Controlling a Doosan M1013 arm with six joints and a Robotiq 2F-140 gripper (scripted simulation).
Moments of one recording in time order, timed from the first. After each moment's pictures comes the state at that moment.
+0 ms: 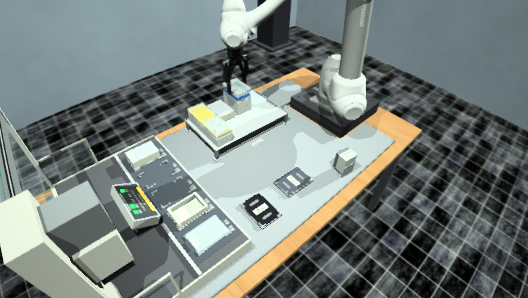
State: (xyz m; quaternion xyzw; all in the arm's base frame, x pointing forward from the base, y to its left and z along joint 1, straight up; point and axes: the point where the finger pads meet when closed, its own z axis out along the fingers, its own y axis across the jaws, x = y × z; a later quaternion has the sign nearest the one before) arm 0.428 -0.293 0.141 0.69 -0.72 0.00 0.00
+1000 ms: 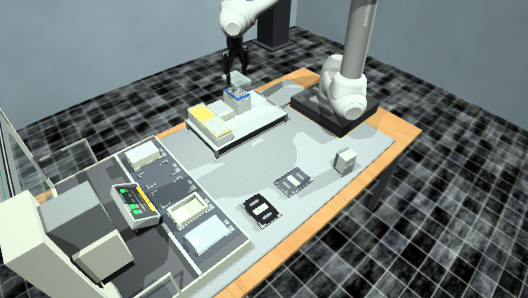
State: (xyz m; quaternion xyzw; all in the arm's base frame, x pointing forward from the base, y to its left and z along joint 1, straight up) arm 0.428 -0.293 0.187 0.69 -0.72 0.00 0.00
